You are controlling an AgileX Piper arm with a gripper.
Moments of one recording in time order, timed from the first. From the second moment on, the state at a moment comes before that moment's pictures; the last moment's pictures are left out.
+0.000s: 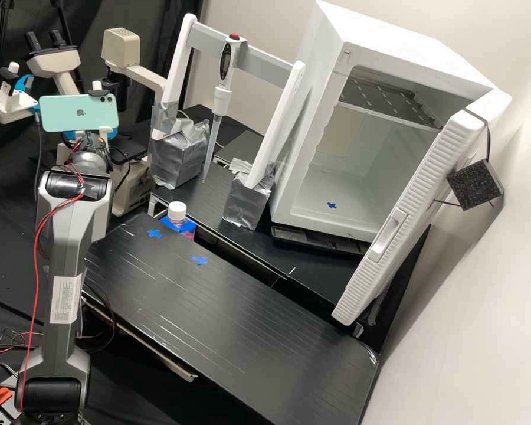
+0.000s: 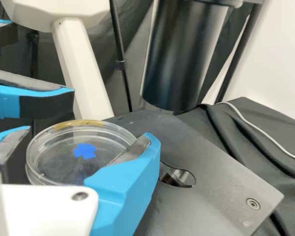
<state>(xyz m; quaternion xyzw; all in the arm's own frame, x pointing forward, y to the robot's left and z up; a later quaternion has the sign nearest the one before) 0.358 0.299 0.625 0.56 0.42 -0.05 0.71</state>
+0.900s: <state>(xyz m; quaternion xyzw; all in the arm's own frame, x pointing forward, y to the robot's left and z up) 0.380 0.288 0.628 0.57 0.41 -0.06 0.71</state>
